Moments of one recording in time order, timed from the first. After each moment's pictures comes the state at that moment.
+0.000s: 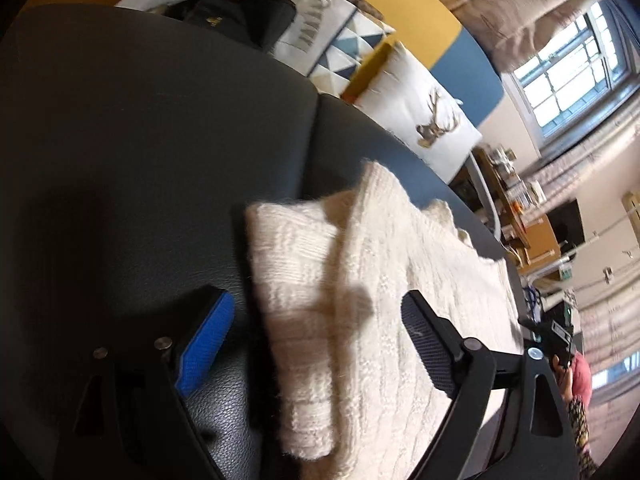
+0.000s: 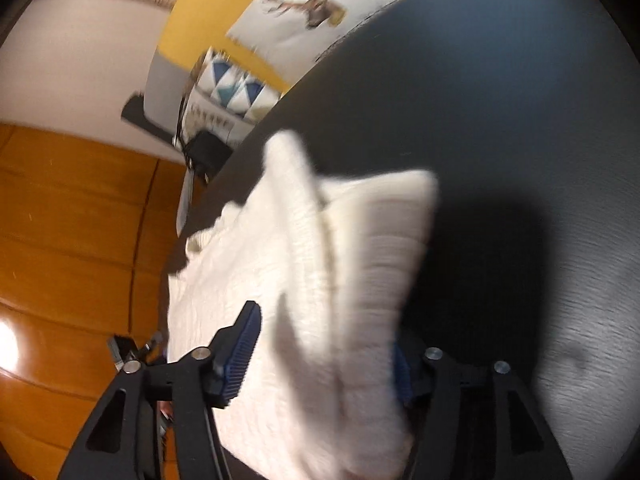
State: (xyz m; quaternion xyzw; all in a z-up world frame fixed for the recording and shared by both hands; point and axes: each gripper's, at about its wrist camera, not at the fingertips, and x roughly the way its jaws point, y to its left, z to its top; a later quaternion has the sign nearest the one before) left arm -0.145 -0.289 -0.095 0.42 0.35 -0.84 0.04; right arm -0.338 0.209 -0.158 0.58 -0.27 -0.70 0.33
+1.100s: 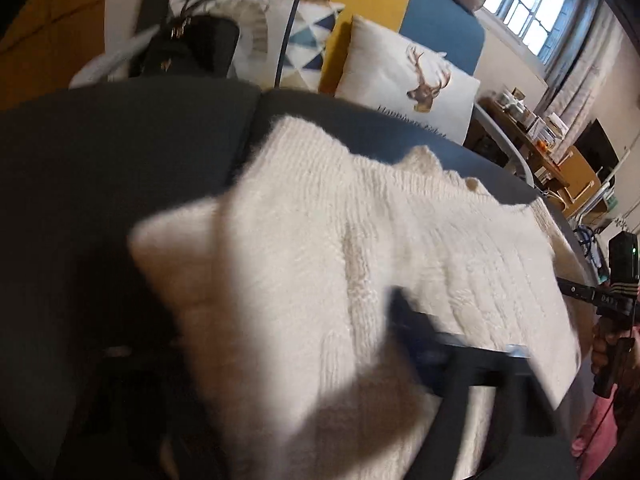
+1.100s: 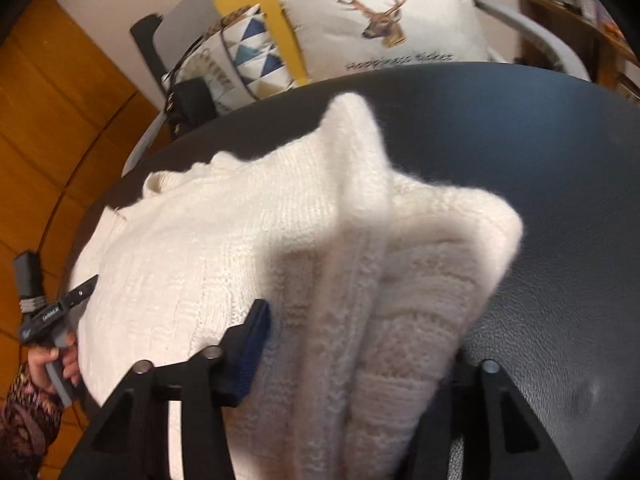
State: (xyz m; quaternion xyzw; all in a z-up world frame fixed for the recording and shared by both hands) left arm -0.186 -0.209 -0.100 0.43 0.18 -0.88 0.08; right arm -0.292 0.149 -0.140 0.52 -0.09 -0.81 0.27
